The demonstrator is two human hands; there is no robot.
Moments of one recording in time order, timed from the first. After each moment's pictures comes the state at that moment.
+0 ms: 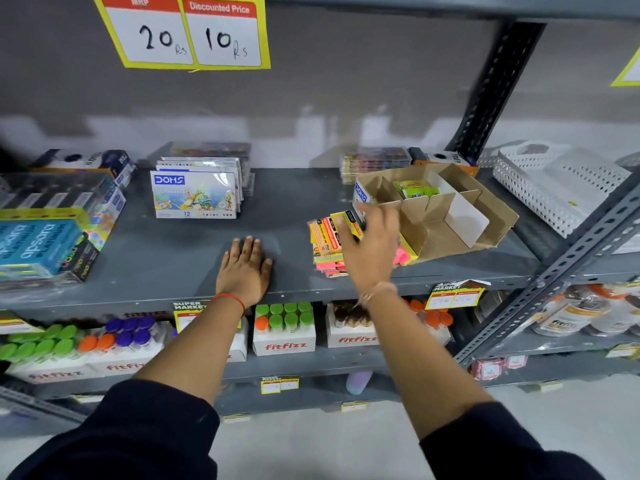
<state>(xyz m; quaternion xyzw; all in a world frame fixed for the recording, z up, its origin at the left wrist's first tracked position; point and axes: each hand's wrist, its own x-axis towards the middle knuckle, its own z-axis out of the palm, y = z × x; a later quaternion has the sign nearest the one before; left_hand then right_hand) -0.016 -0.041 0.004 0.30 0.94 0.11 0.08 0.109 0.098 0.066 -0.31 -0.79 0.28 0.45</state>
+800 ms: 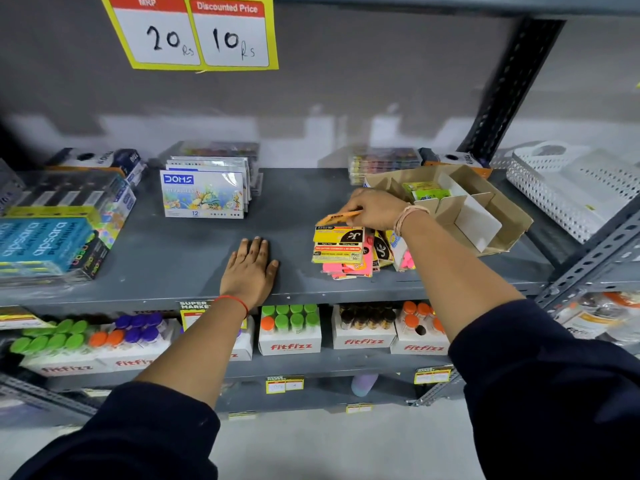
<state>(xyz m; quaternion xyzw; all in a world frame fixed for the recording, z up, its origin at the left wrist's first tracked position) -0.019 -0.043 0.004 0.32 0.94 0.11 0.08 0.065 0.174 0.114 -0.13 -0.97 0.18 -0.05</state>
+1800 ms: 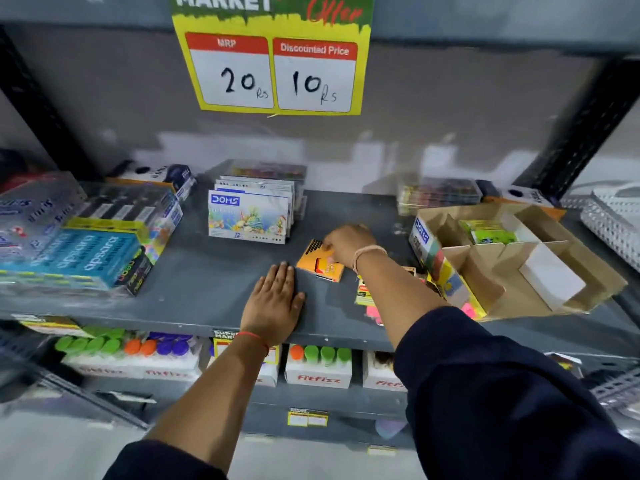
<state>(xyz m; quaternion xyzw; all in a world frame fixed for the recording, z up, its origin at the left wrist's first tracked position) -0.038 -0.056 -0.006 0.31 0.94 0.09 0.06 -0.046 0.126 0.058 -0.08 -1.00 0.00 -0.06</state>
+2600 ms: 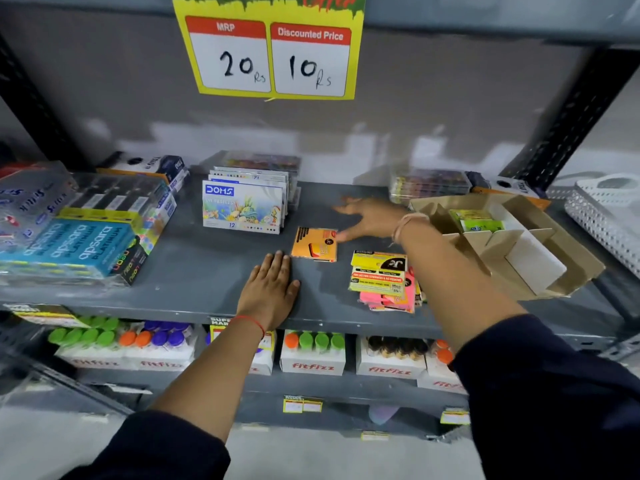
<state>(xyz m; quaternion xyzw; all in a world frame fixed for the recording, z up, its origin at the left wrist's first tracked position) -0.038 -0.056 0.001 0.32 0.94 0.08 0.08 -0.005 0.151 0.119 -0.06 -0.98 0.15 -0.12</state>
